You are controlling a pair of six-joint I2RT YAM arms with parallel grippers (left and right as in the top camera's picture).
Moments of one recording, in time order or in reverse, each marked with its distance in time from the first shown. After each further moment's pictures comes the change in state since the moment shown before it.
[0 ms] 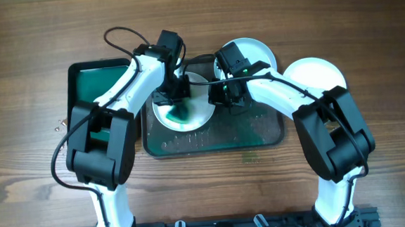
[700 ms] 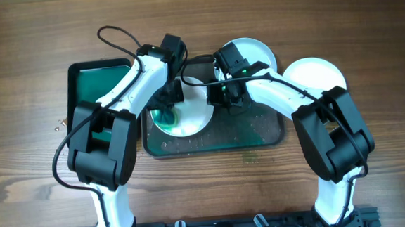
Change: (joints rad) left arm -0.014 0.001 0.006 -0.139 -0.317 -0.124; right arm 0.004 0.000 0.000 0.006 -0.023 -0.012
